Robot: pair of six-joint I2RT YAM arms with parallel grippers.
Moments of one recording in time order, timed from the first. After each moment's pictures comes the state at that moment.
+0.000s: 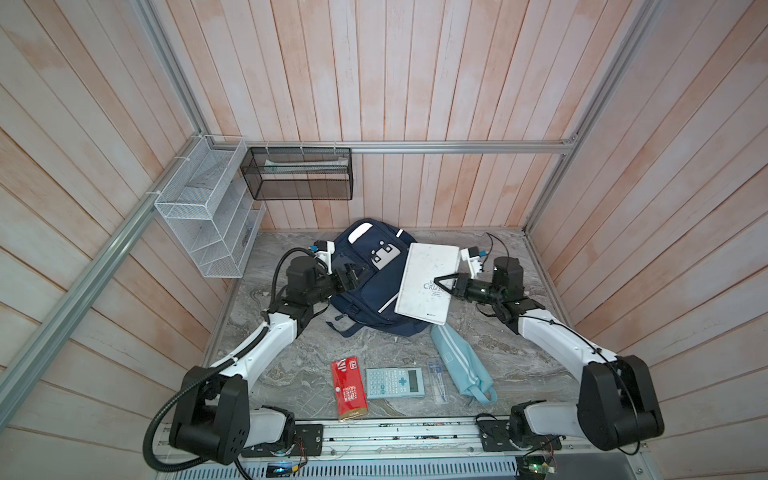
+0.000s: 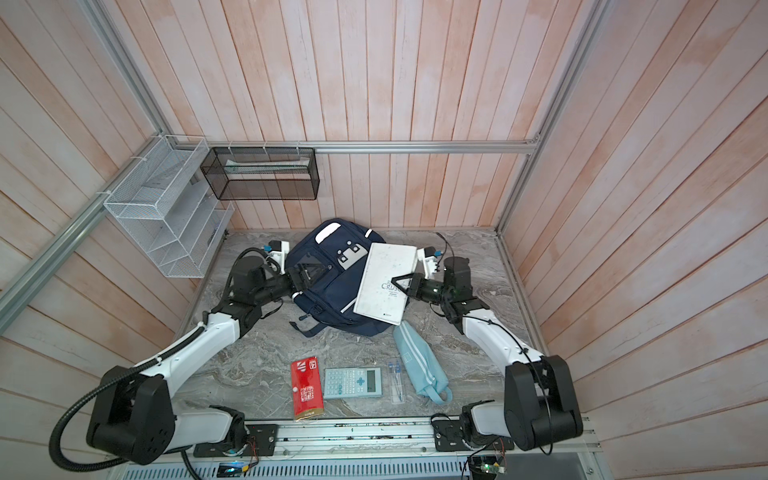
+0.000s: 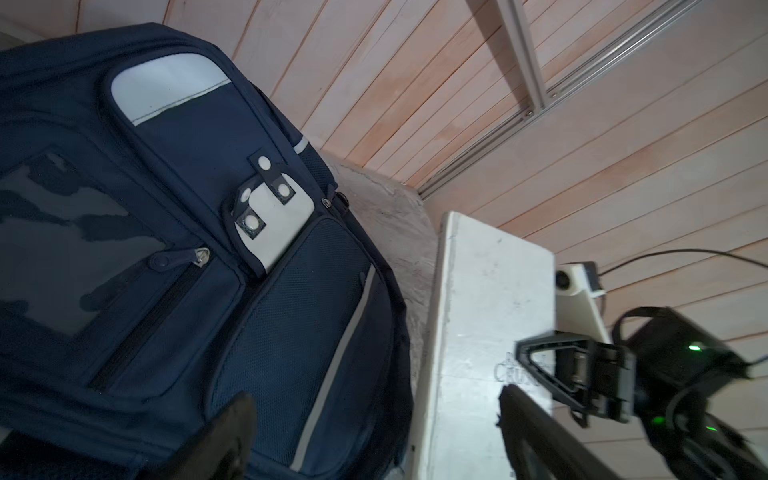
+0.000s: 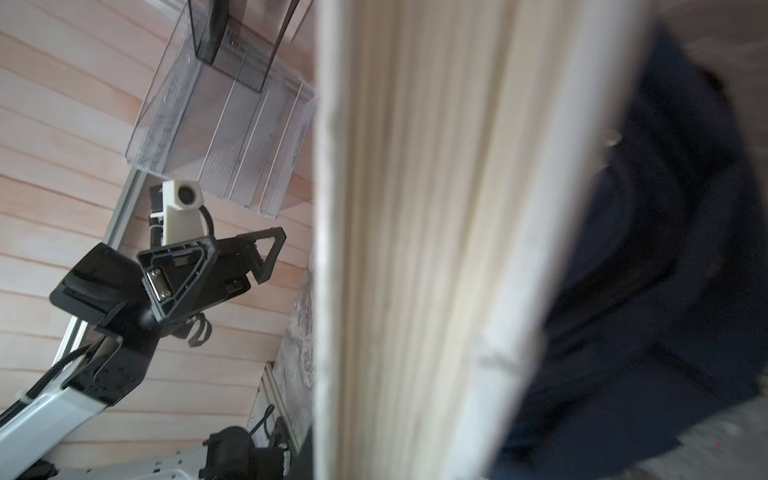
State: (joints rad) left arm -0.32 1.40 0.91 0.12 0.44 -0.57; right arm 0.19 1.30 0.77 0.11 -0.77 0.70
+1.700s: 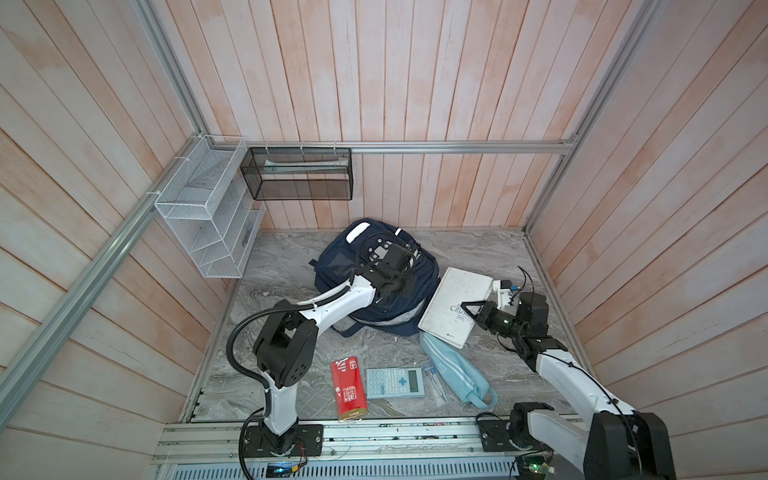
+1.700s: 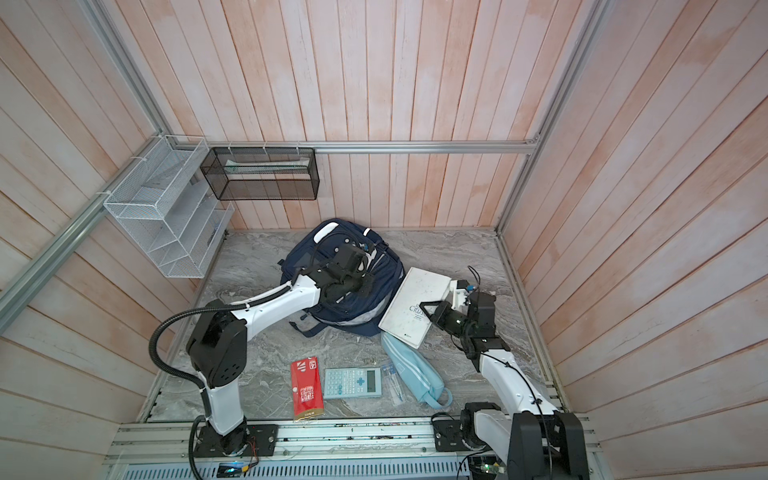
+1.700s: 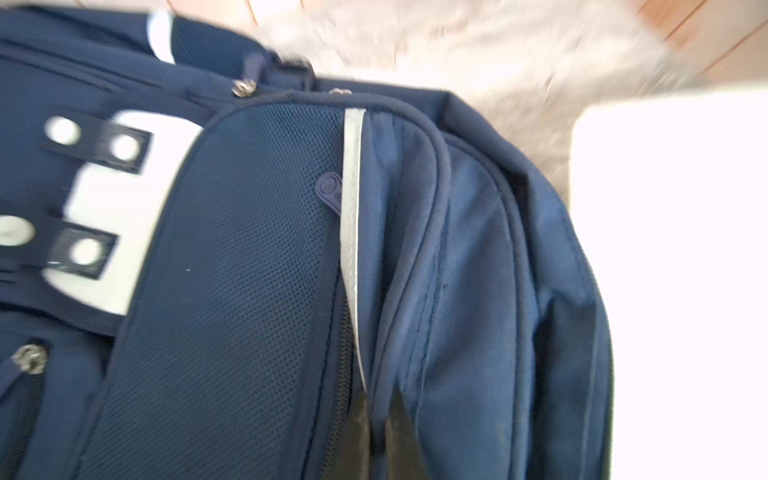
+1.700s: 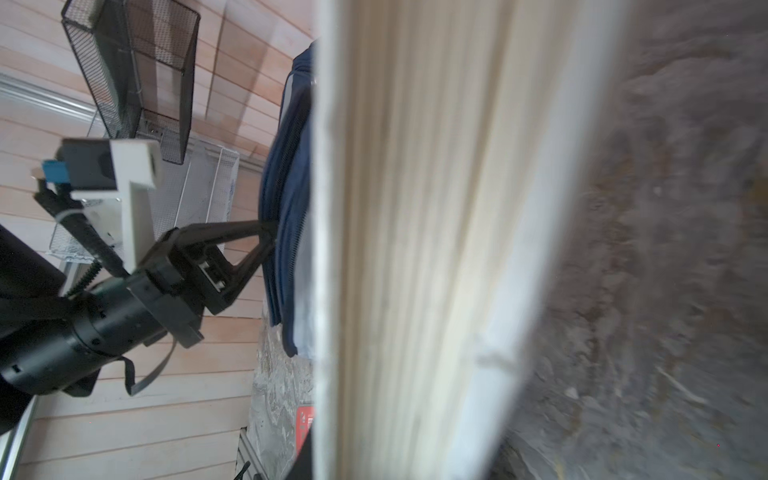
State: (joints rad) left arm -0.68 1.87 1.53 -0.41 -0.01 -0.15; right arm 0.08 1.09 0.45 0.16 -0.69 0.81
